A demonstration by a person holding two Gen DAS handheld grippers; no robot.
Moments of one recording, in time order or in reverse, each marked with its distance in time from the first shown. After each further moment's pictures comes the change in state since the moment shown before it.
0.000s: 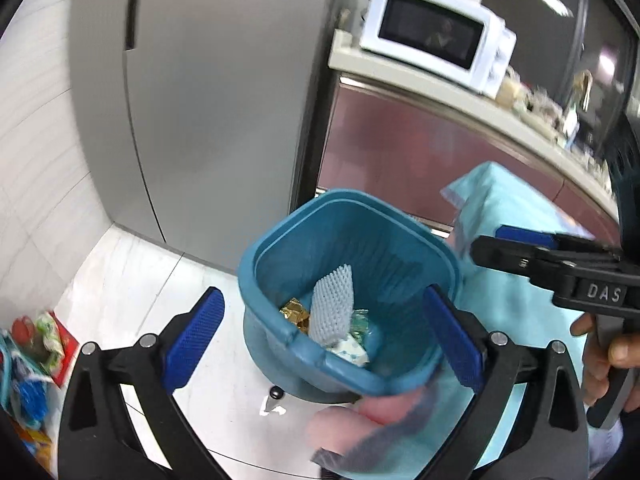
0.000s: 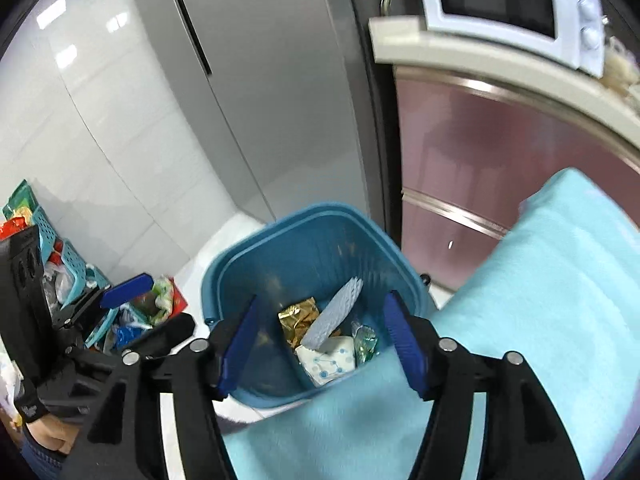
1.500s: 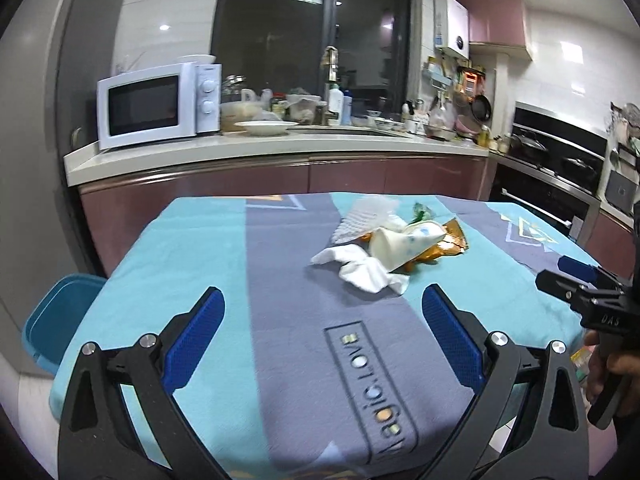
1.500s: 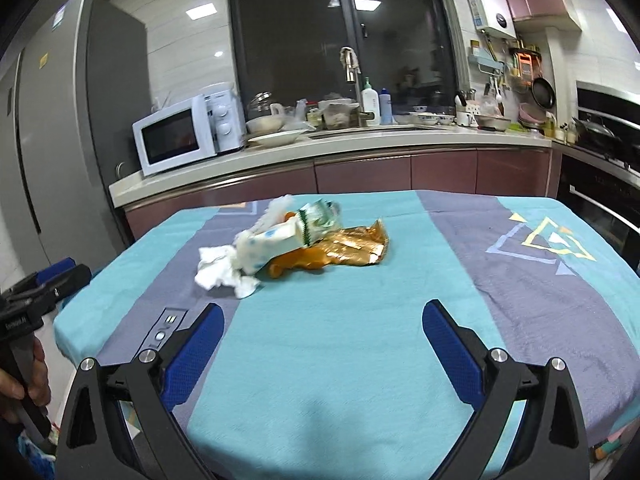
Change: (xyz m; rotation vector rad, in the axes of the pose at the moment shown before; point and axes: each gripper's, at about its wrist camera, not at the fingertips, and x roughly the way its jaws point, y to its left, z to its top) left arm -0.153 -0.322 -0.151 0.528 -0.196 -0.533; right arm -0.344 -0.117 -0.345 0.454 -0.503 -0.727
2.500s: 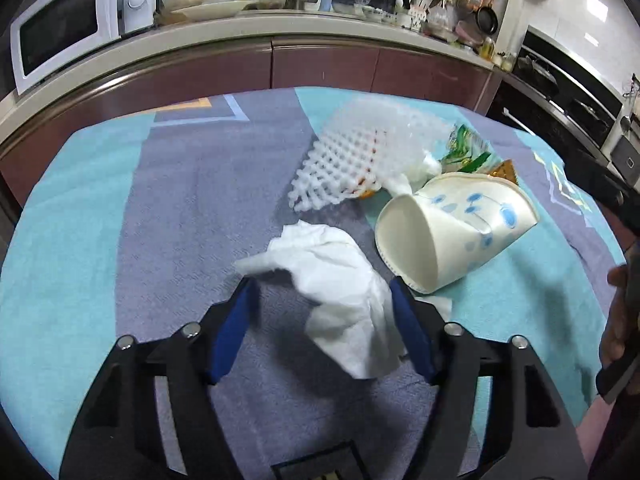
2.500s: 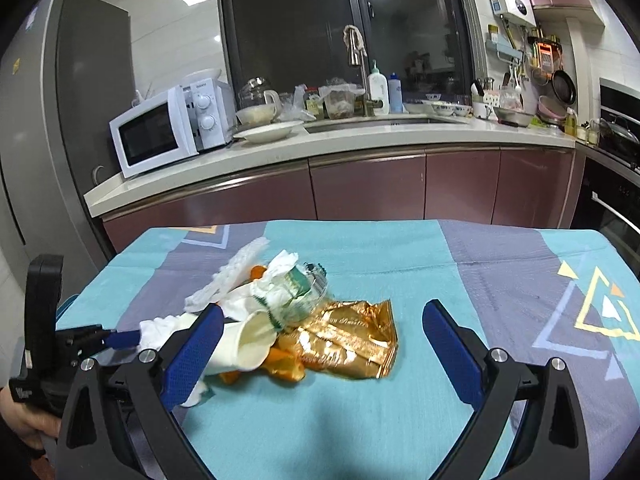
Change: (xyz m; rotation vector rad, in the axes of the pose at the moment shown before) left arm 0.232 -0.031 0.028 -0.015 0.427 -0.093; right arm 0.125 -0.016 0.084 -0.014 0.073 0.018
